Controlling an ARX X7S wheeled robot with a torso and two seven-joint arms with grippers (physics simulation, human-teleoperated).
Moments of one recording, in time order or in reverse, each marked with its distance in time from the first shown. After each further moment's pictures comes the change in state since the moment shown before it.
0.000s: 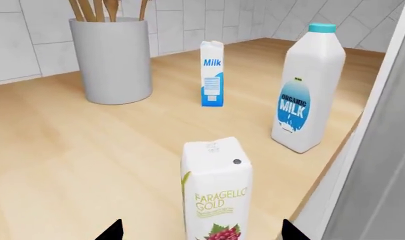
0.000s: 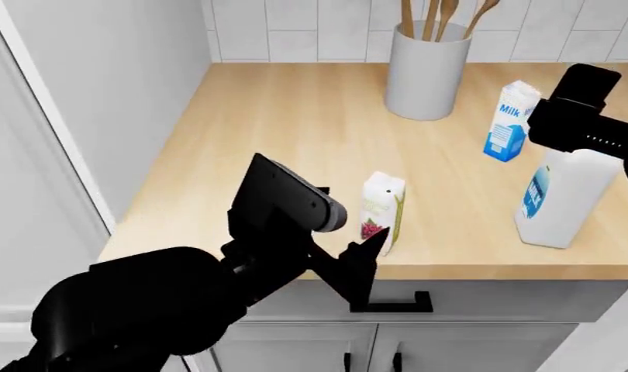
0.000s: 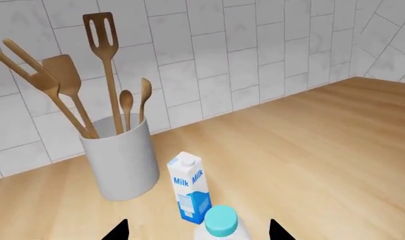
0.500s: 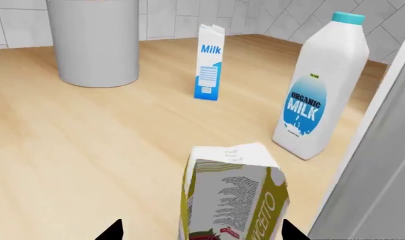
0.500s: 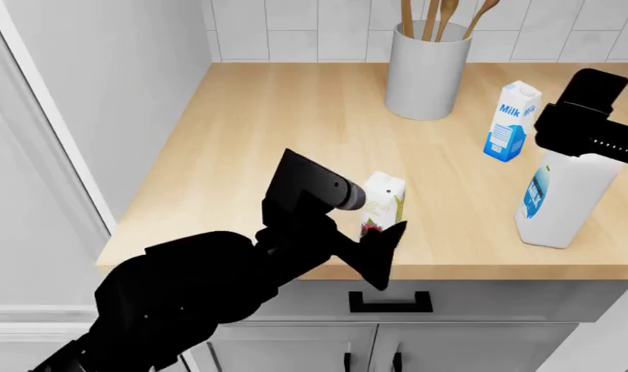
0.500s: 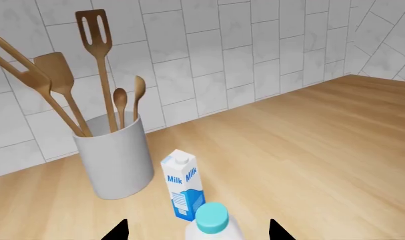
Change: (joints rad) left arm -0.032 0.124 0.064 -0.268 0.093 0.096 0.140; right arm 0.000 0.029 -0.016 -0.009 0.003 -0.015 -0.008
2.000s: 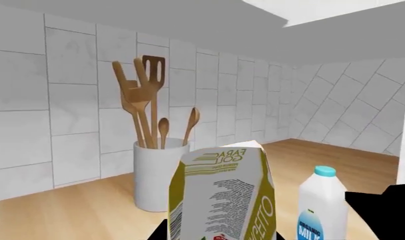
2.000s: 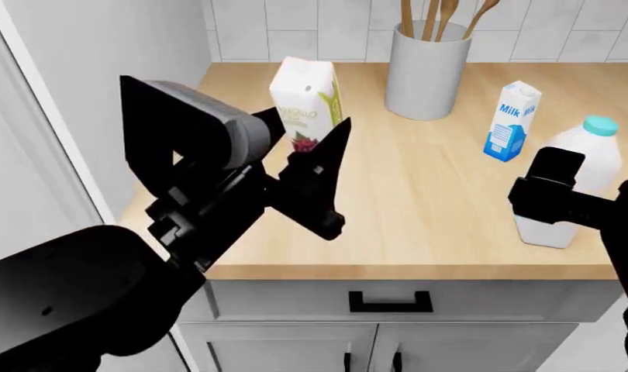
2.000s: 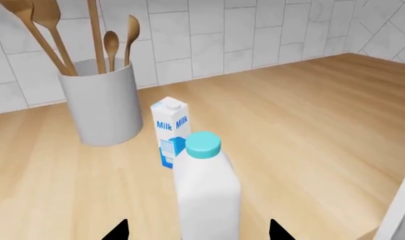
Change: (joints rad) left arm -0.023 -0.174 -0.249 0.468 -0.223 0.026 -0.351; right arm 0.241 0.096 -0.560 -0.129 -0.041 -0.219 -0.019
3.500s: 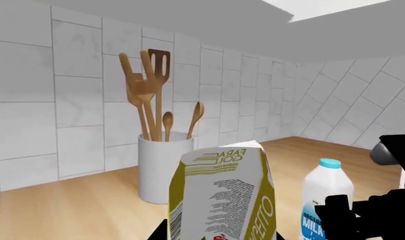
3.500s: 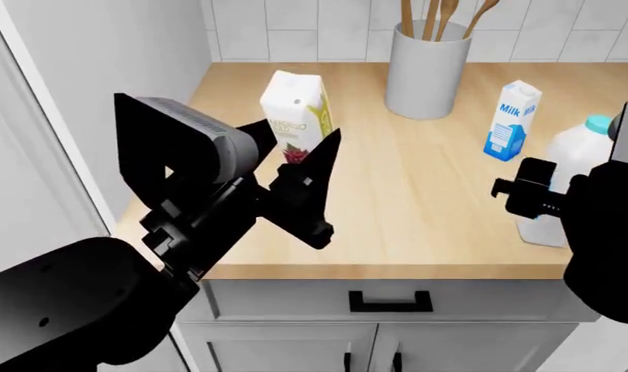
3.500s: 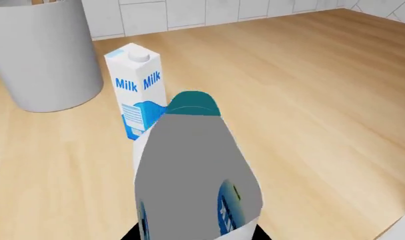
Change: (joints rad) left arm 0.053 -0.038 0.005 0.008 0.018 0.046 0.023; right arm -0.103 -0.140 -0.090 0.380 -0.001 0.013 -0.163
